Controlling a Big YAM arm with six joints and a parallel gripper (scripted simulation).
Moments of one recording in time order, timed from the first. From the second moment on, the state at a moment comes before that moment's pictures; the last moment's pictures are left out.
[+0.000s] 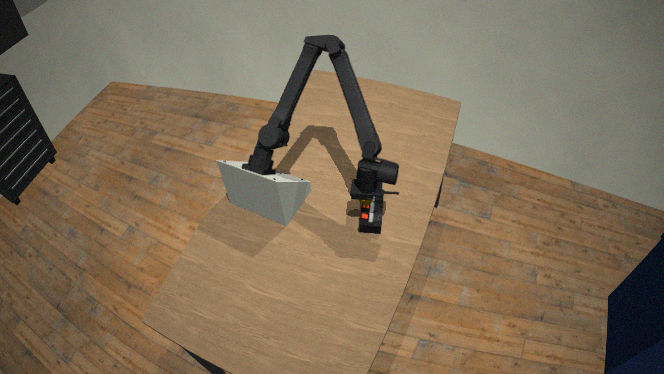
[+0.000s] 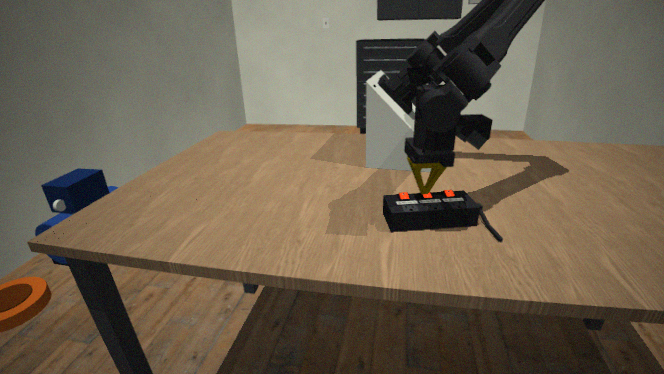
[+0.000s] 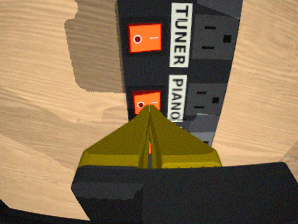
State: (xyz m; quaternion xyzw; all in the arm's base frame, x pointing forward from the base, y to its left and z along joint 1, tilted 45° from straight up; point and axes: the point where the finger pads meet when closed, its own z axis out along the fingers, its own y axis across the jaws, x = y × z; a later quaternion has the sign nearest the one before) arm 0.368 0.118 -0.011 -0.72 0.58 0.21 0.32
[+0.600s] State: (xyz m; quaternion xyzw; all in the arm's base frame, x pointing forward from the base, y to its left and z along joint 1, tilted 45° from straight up) arm 0.368 0.095 0.015 -0.72 0.58 0.21 0.32
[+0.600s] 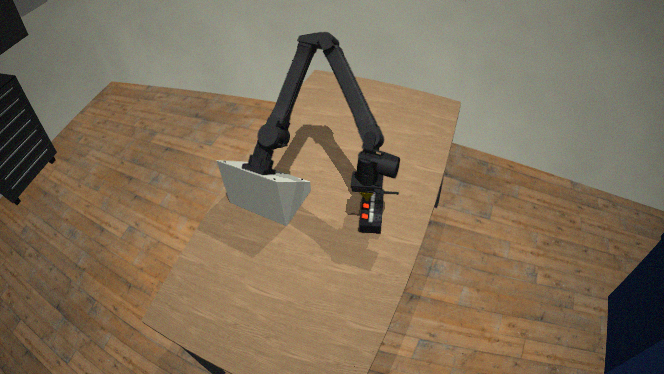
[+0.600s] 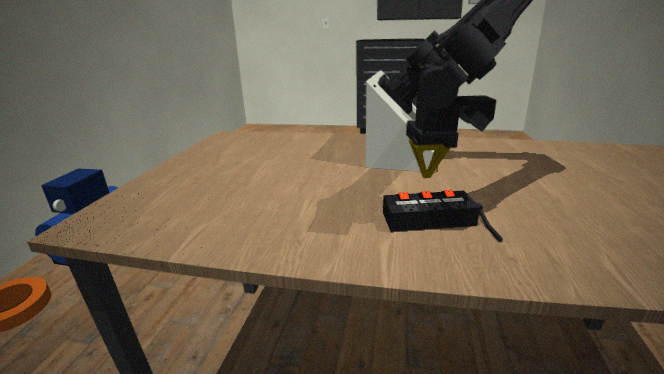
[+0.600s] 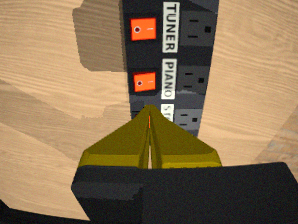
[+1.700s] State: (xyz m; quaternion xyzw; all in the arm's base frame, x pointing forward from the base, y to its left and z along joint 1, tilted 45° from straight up) arm 0.367 0.056 -0.006 -0.72 0.58 0.21 0.32
